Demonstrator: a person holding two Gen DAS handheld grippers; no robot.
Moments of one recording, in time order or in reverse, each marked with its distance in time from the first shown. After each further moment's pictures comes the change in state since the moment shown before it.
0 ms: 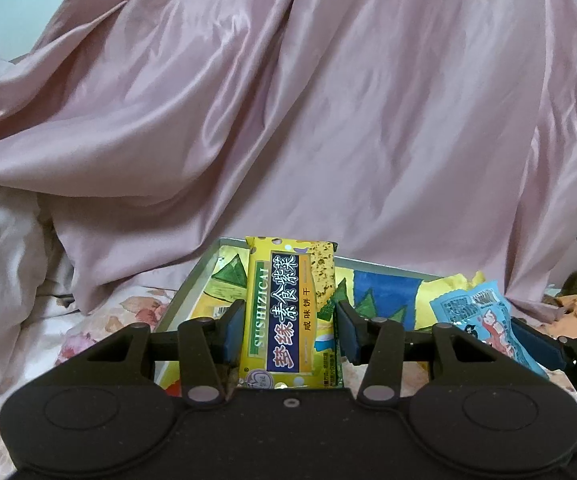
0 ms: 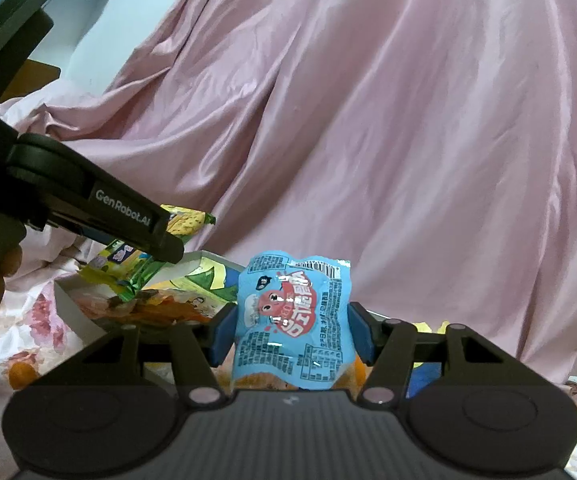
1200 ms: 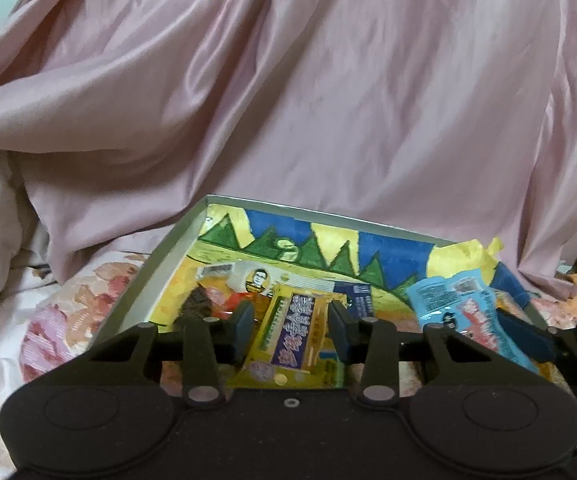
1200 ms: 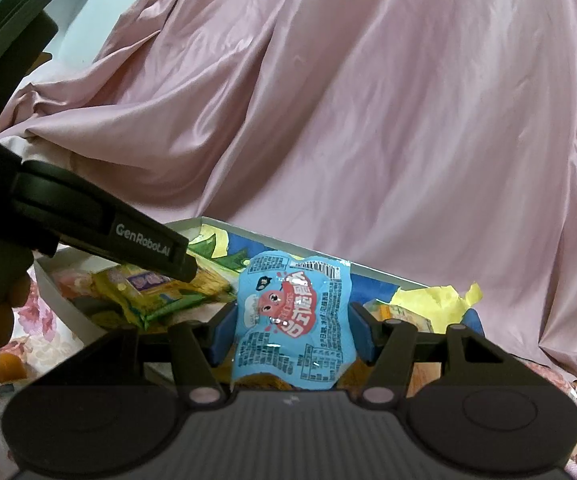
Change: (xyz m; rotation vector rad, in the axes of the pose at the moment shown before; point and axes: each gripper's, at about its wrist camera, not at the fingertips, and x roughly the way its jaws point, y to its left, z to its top) left arm 0.038 -0.008 -0.013 -0.006 0.091 -0.002; right arm 0.037 0.002 -0.012 0.042 0.088 0.024
